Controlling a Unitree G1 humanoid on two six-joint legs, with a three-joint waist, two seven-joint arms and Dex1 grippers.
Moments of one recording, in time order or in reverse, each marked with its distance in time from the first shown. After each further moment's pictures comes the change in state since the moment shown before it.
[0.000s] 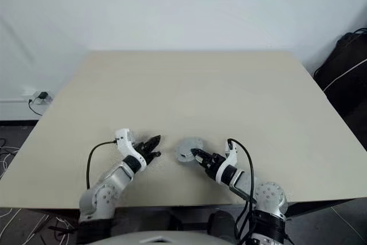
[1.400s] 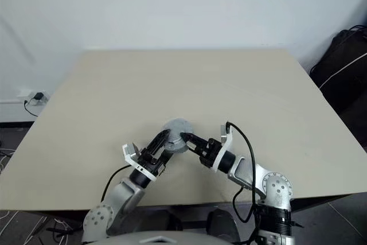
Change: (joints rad) left arm 0.119 0.004 -0.162 0.026 -0.884 -0.019 0.110; right arm -0.023 -0.168 0.244 -0.123 0.577 -0.076 -0.284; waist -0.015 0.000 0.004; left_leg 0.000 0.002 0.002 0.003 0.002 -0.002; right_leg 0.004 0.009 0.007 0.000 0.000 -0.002
